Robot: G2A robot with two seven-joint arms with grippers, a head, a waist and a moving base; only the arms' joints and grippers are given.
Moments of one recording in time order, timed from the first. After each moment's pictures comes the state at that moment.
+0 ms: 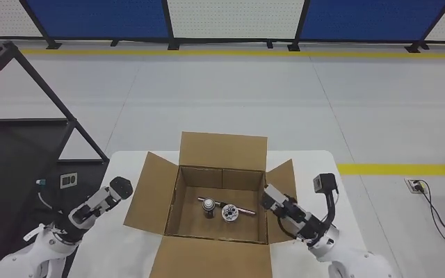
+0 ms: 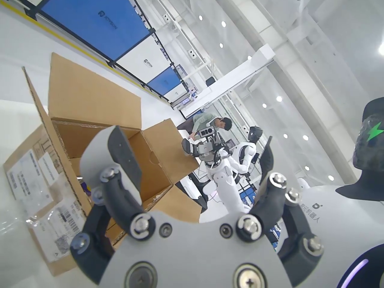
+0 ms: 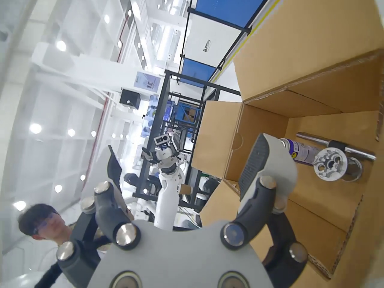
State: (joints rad) left arm 1.25 -1.03 -1.77 -1.66 -0.52 -0.54 -0.88; right arm -1.23 -1.25 1.37 -2.00 0.03 -0.01 0.52
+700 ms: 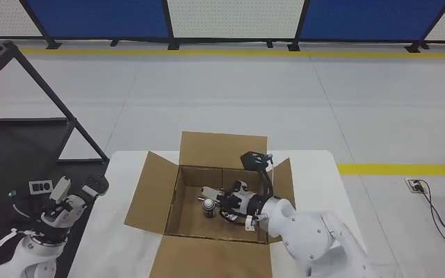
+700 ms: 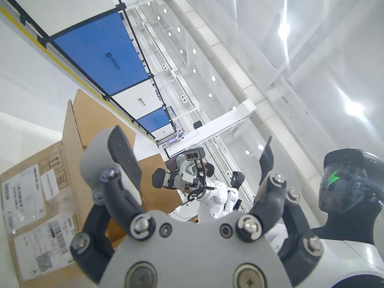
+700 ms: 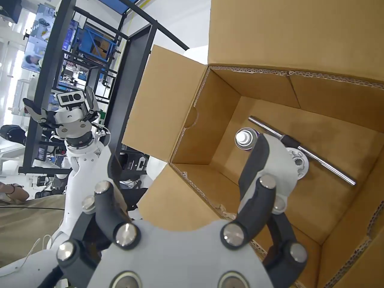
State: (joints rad) left arm 1.32 -1.03 -1.84 -1.65 -0.67 -0.49 -0.75; right arm -0.80 -1.28 1.01 -1.89 -0.41 0.40 0.75
